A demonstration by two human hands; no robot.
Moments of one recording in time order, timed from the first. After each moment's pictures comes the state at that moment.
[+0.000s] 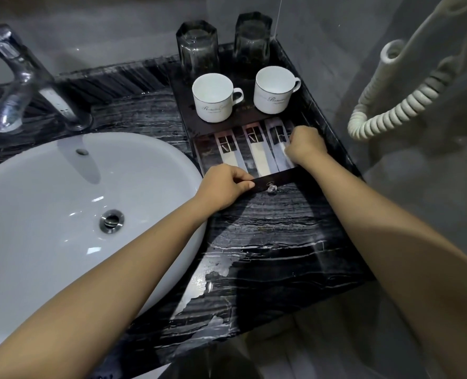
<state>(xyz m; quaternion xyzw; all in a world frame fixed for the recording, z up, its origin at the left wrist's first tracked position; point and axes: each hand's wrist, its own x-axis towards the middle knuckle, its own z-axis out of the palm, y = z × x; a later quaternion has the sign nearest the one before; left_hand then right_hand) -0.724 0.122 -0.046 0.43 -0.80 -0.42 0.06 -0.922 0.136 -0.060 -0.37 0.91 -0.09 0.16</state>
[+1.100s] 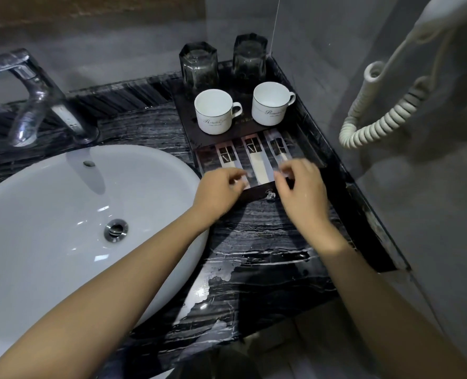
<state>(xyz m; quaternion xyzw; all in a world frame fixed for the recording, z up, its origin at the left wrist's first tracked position) -0.717 0.121 -0.048 0.42 -0.83 -0.34 0.15 -0.848 0.224 -0.042 -0.46 0.82 -0.33 0.04</state>
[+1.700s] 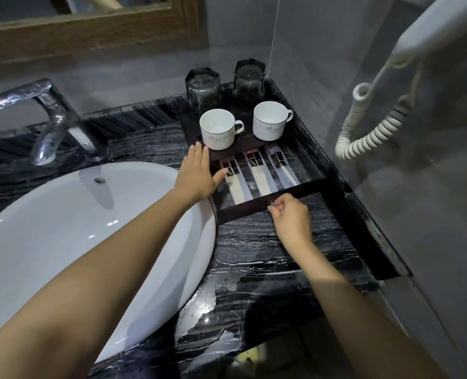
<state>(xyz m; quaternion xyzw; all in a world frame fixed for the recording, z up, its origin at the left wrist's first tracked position) -0.705 0.047 -0.055 0.44 -0.88 -0.15 -0.03 -0.831 0.220 -0.084 -0.35 0.88 -0.29 0.15</state>
